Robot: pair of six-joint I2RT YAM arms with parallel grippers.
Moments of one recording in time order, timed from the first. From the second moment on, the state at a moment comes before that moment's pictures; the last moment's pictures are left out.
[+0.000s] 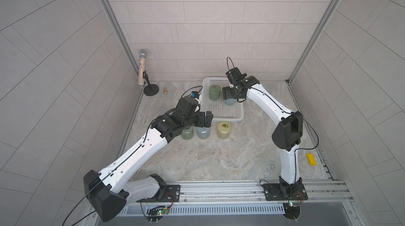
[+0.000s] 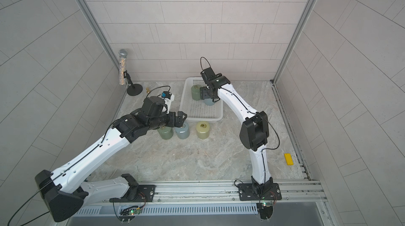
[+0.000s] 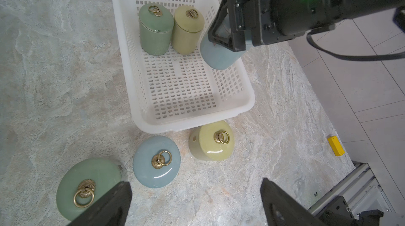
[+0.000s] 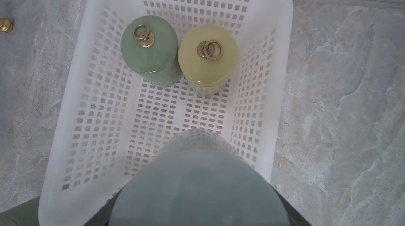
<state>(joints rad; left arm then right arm) -0.65 1.18 1.18 -0.68 -0.02 -0.43 0.47 2.02 2.04 -1.02 0.16 0.37</state>
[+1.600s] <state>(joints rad) -0.65 1.01 1.05 -0.66 0.00 -0.54 0.60 1.48 0.95 -0.61 0.24 0.54</state>
